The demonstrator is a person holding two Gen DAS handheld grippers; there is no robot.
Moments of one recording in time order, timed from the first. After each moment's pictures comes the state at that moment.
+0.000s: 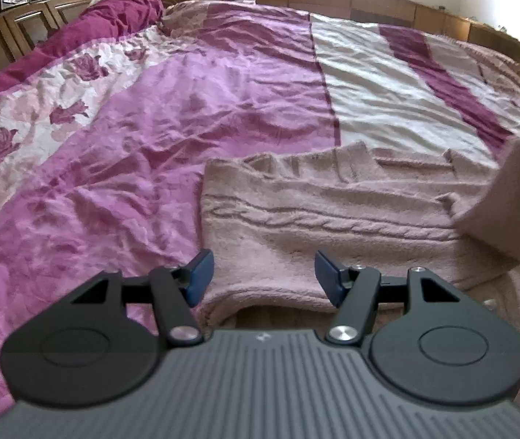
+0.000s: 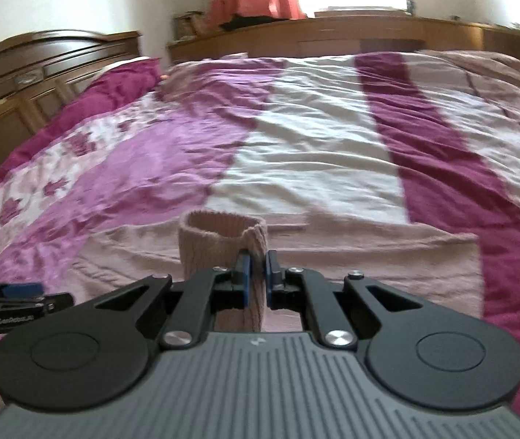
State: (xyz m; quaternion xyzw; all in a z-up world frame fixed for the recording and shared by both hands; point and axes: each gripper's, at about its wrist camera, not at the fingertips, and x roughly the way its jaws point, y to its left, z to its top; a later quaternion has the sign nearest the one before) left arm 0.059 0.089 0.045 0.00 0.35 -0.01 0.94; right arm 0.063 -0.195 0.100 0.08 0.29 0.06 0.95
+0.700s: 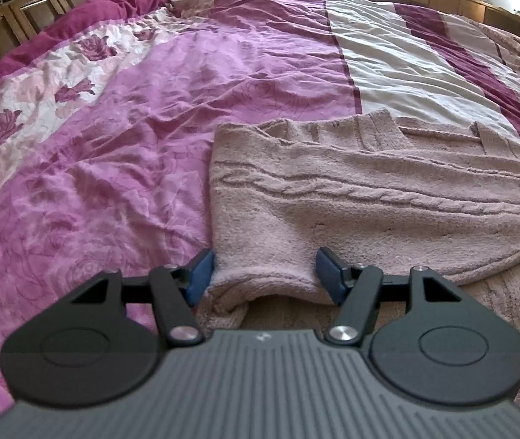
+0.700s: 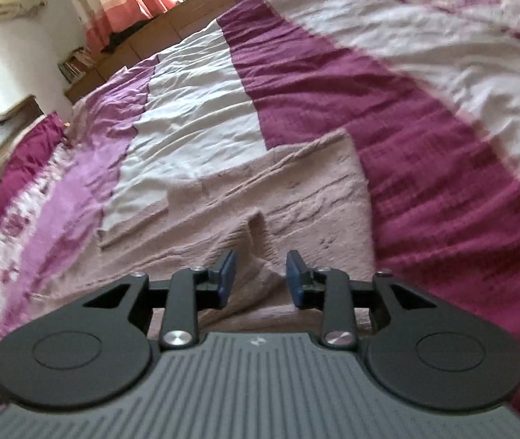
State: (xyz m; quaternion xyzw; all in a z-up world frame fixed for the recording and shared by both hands) left arm 0.067 0.091 0.019 0.02 0.37 0.02 0.93; right arm 0.061 -0.307 0.031 0.29 0.34 -0.06 0.89
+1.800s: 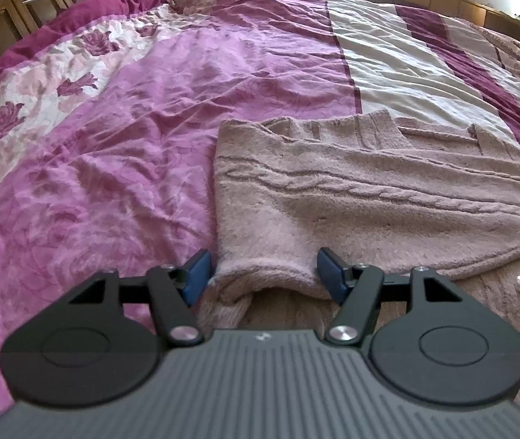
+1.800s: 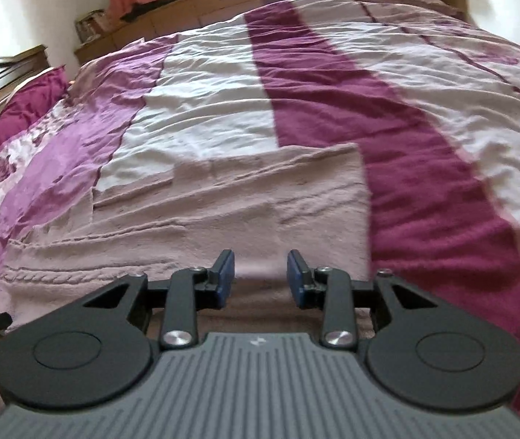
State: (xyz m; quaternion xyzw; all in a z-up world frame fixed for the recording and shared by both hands) left arm 0.060 0.097 0.025 0.00 0.38 0.01 0.93; right arm 0.041 -0.278 0.046 0.17 0.35 -0.06 0.92
